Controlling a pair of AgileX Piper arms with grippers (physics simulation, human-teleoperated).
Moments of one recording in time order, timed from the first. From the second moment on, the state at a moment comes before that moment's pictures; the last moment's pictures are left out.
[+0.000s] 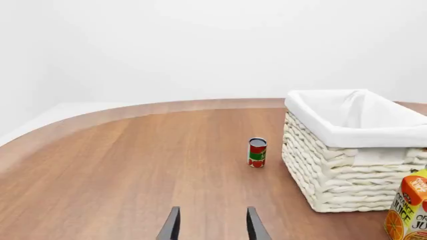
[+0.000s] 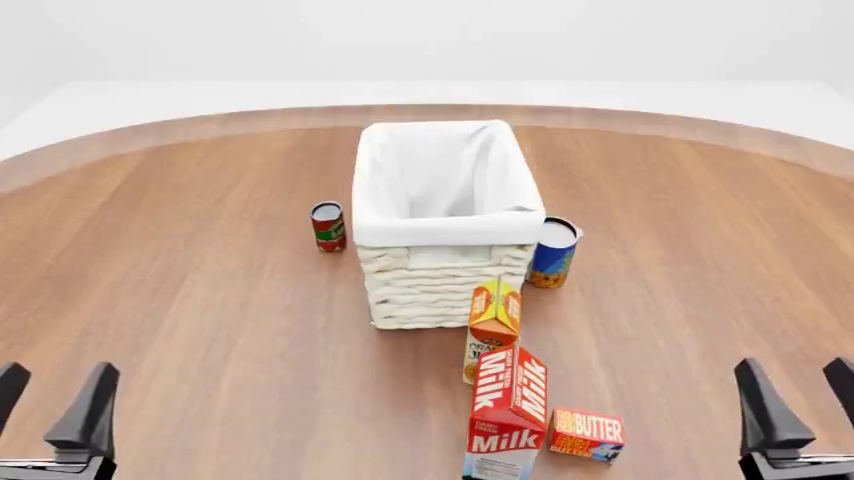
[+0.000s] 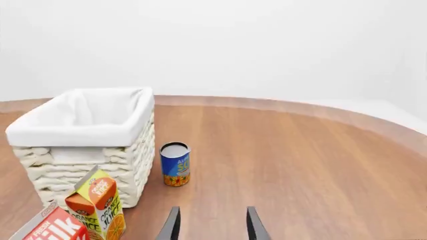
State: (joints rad) left arm 0.00 0.00 0.00 0.00 0.00; right arm 0.01 0.03 -0.03 0.02 0.00
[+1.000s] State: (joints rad) left arm 0.00 0.00 0.00 0.00 0.00; right arm 0.49 0.71 -0.40 0.35 -0.35
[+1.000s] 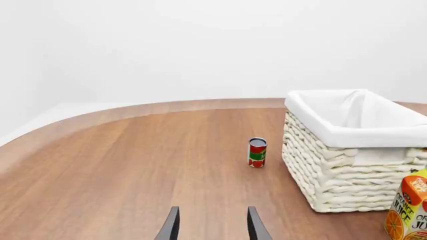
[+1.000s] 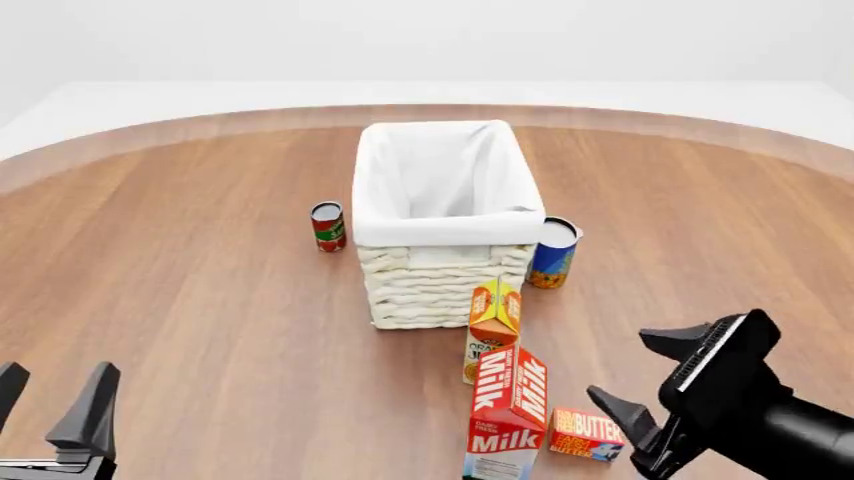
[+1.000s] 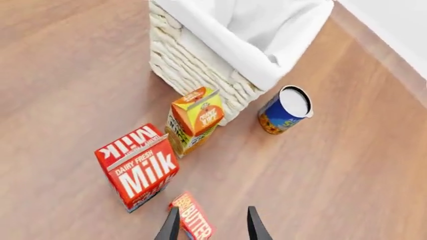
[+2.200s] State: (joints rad) left arm 0.00 0.00 0.00 0.00 0.00; right arm 0.27 1.00 -0.41 0.57 -1.01
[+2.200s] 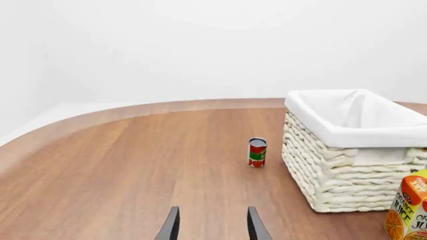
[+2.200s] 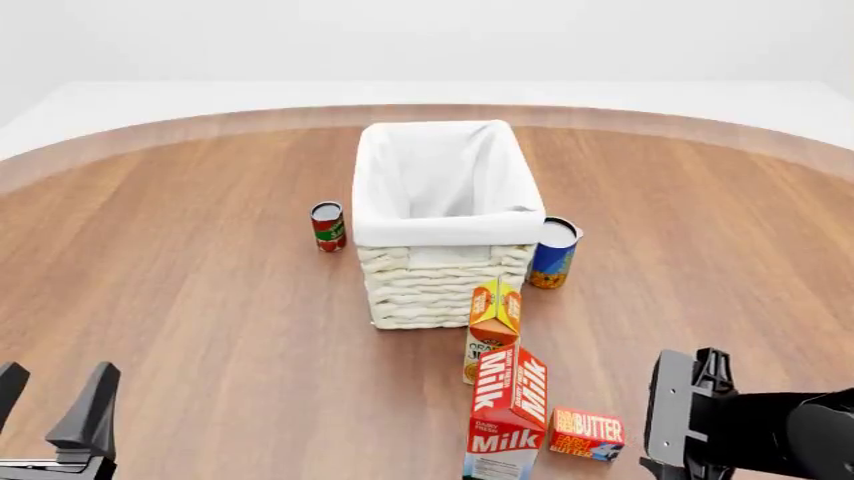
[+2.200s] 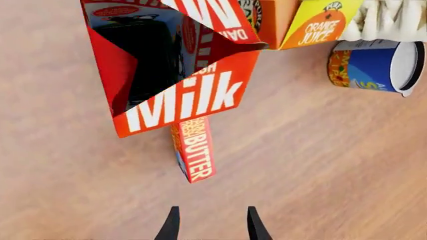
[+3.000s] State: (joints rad) left arm 0.00 0.00 0.00 0.00 0.00; right arm 0.25 1.12 -0.37 0.41 -1.10
